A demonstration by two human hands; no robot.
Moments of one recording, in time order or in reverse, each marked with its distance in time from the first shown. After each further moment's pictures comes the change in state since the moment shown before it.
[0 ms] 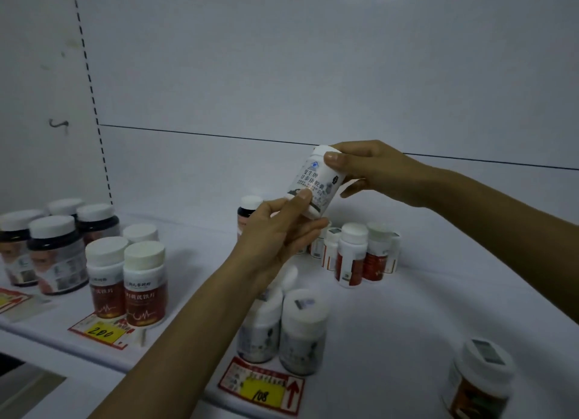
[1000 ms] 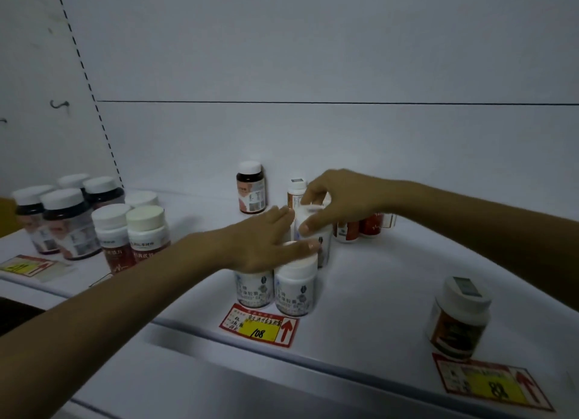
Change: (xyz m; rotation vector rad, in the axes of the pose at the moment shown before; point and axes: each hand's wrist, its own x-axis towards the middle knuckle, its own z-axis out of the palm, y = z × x) left_hand -0.031 -0.009 -0.006 1.683 -0.465 -0.100; right_hand -0.031 0.032 0.058 -0.585 -0.257 0.089
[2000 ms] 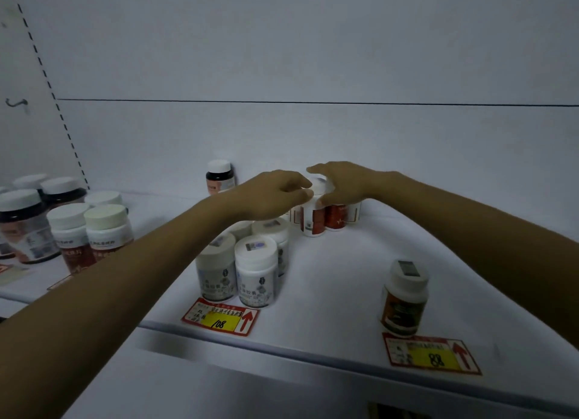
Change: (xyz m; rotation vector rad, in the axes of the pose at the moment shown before) left_hand 0.055 0.036 -0.016 -0.118 0.206 0.087; right_hand 0.006 0.084 -0.007 -0.226 0.058 0.192
